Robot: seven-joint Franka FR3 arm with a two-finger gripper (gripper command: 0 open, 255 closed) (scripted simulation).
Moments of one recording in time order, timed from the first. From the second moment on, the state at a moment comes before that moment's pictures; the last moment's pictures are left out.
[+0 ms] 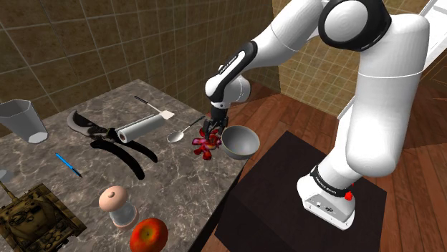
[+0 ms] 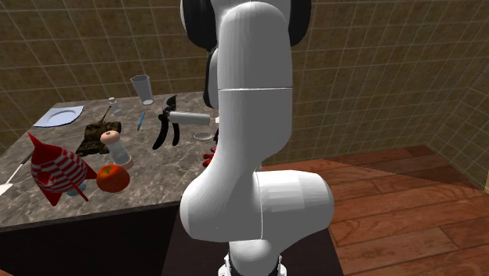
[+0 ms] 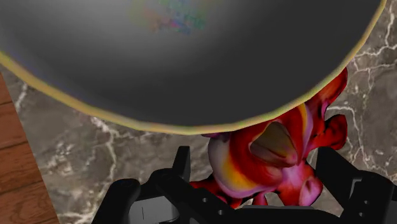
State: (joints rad) arm 0.06 0.45 0.03 -2.25 0.52 2.50 -0.30
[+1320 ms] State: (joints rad) arm 0.06 0.40 0.02 -2.26 0.51 2.46 -0.28
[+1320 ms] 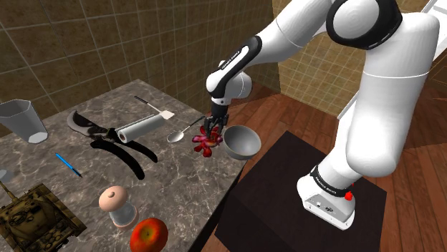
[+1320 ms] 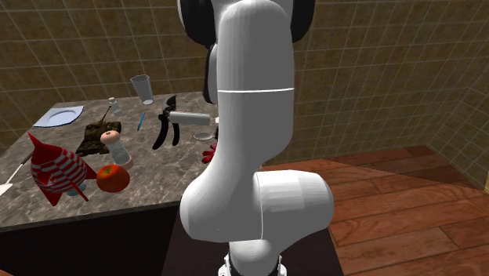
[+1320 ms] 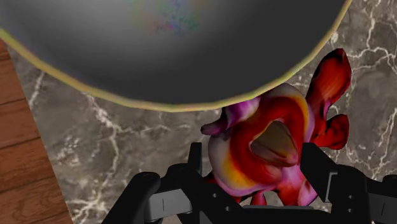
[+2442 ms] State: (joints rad) arm 0.08 0.20 -0.01 -2.27 0.43 2.29 -0.18
